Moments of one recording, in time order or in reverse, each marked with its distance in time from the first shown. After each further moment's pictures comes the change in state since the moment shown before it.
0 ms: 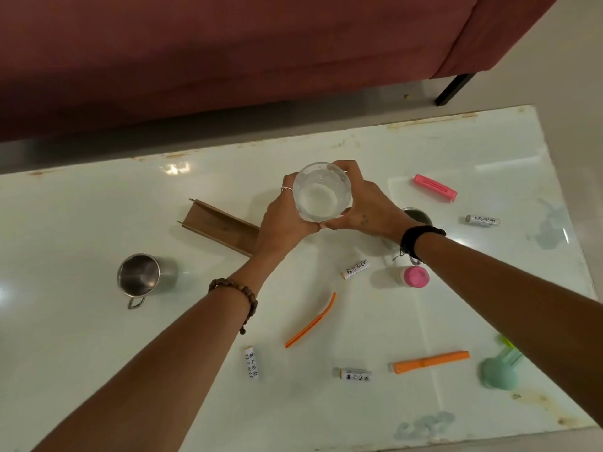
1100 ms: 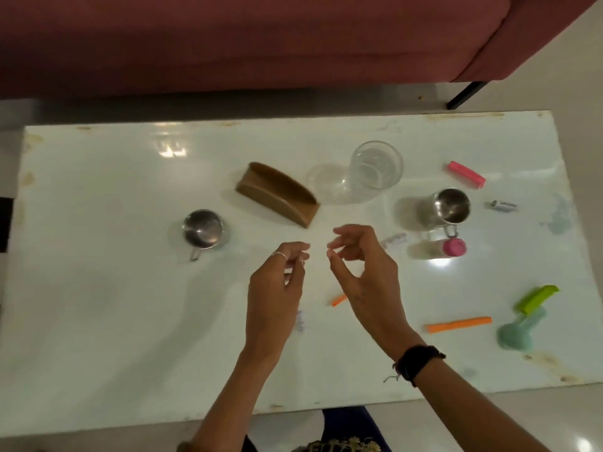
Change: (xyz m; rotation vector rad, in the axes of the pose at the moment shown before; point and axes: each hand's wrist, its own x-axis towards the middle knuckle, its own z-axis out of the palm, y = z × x) left_hand -0.183 -0.011 -0.091 -0.182 0.167 -0.134; right_hand -0.113 -0.124 0.144 0.107 0.435 0.103
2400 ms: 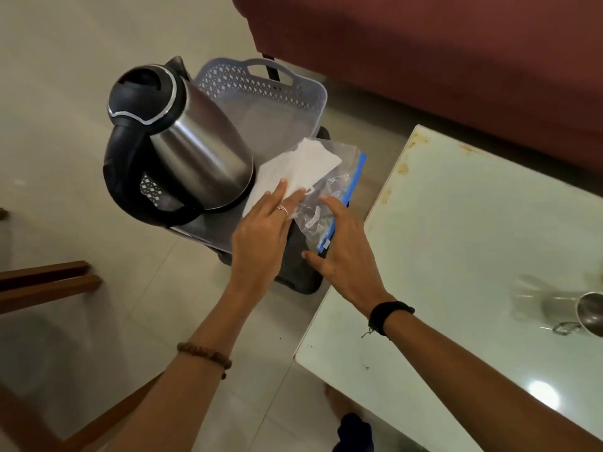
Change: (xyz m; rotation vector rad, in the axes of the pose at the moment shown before) left_hand -0.001 -0.245 -0.492 0.583 0.521 0.054; right_hand -0.044 -0.222 0.497 -0.214 -0.636 -0.363
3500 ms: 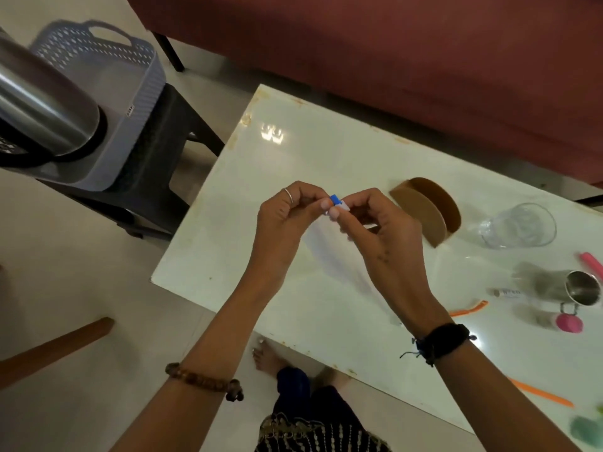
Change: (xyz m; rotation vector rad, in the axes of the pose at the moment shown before) left_hand -0.118 0.329 0.054 -1.084 -0.182 -0.210; right_hand -0.232 0.071 -0.273 0.200 0.295 0.044
